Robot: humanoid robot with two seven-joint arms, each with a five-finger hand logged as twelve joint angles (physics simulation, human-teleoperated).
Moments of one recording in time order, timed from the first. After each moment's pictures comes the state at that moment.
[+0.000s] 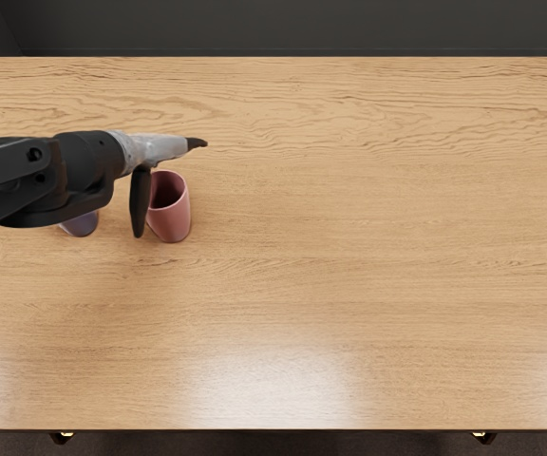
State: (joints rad) left arm -1.21 0.58 -0.23 -1.49 1.24 -0.28 0.61; right arm -0.06 0.00 0.12 0.21 -0.20 -0.04 -0.05
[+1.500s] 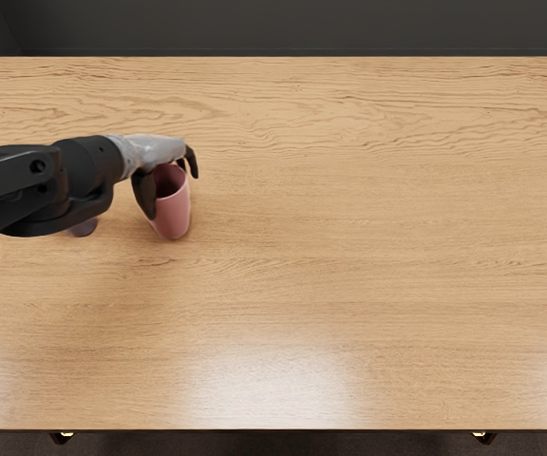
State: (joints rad) left arm -1.20 0.59 -0.21 -1.51 1.28 -0.25 0.61; right arm -0.06 0.00 0.12 0.21 -0.20 -0.04 -0.05
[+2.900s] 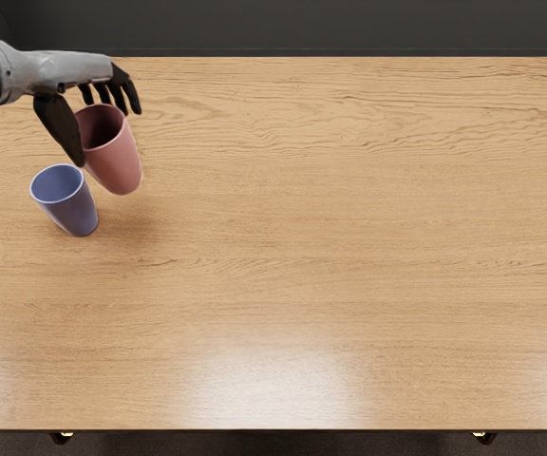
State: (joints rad) left arm -1.24 0.91 -0.56 -1.71 1.13 -0.54 0.61; right arm -0.06 0.00 0.12 0.22 -0.20 -0.04 -0.05
